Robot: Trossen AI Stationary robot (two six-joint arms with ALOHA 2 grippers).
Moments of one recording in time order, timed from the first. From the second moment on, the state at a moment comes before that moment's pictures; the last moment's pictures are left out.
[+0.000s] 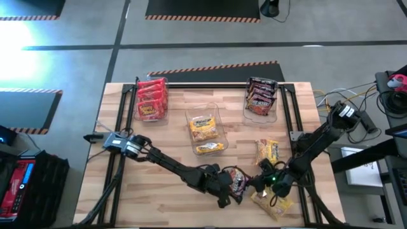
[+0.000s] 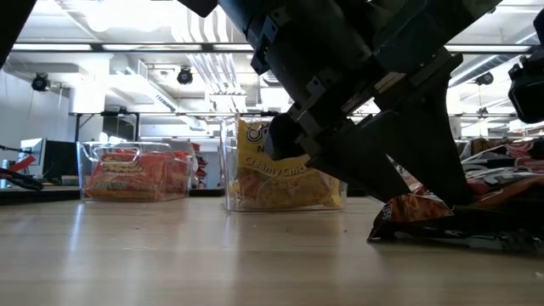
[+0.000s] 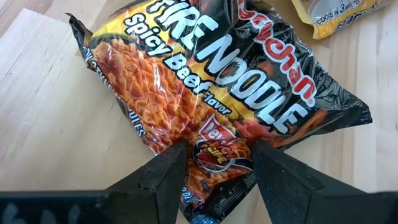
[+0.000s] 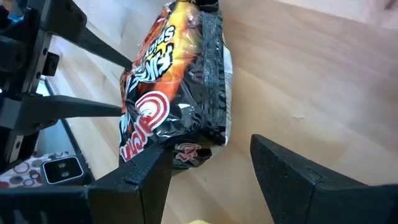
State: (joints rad) left arm -0.41 2.38 1.74 -0.37 -0.27 -0.69; right arm 0.85 1.42 0.48 0.05 0.50 1.83
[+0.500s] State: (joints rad) left arm -0.40 2.37 1.72 -0.34 -0.27 -0.70; right arm 0.75 1.42 0.44 0.19 0.51 1.64
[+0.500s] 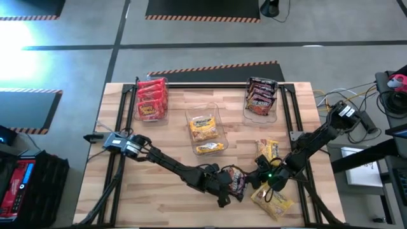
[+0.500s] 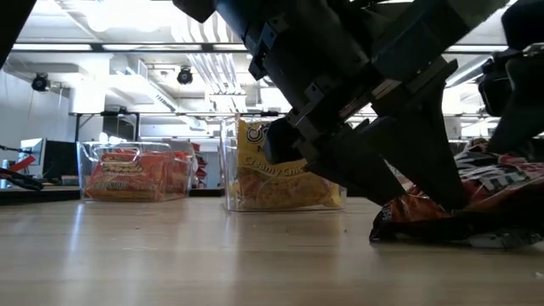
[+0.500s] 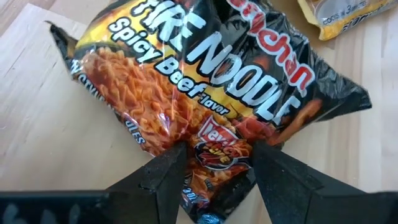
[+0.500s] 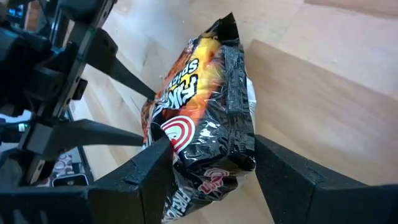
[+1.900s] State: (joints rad) left arm -0.39 2.38 1.72 -0.32 -0.30 -0.71; right arm 0.72 1.42 0.49 0.35 0.46 1.50
